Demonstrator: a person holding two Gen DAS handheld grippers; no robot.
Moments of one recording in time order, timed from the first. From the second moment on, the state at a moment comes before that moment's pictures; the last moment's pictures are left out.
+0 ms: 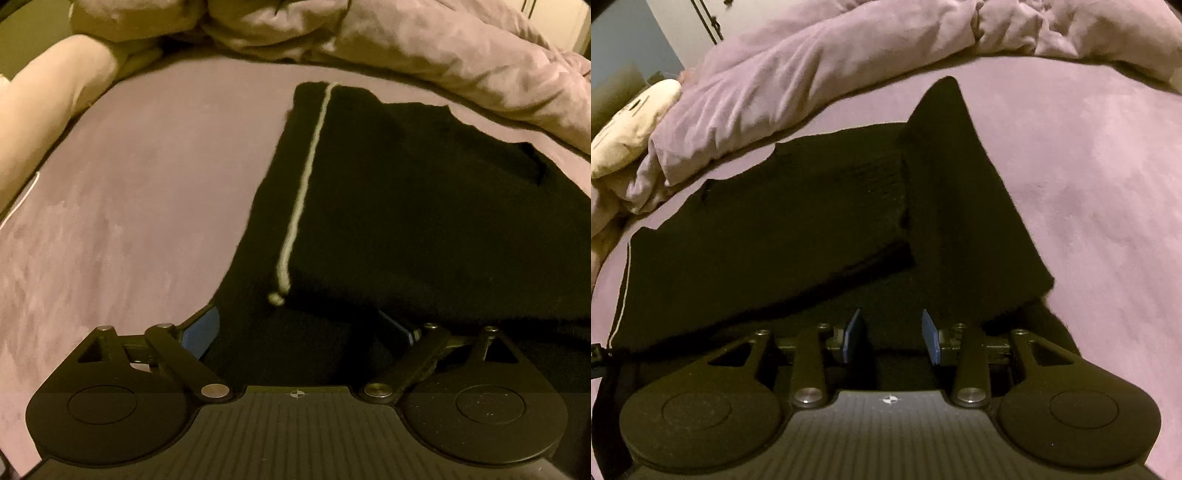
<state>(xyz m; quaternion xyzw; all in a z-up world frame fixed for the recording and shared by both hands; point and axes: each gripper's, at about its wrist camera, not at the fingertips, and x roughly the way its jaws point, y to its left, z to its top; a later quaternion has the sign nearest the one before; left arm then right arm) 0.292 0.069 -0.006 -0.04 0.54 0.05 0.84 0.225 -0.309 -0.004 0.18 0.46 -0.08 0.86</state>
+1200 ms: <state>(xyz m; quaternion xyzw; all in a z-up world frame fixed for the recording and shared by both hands) 0.142 0.077 -0.021 0.02 0.43 -0.01 0.90 0.038 -0.272 0.007 0.08 0.47 0.00 0.88</state>
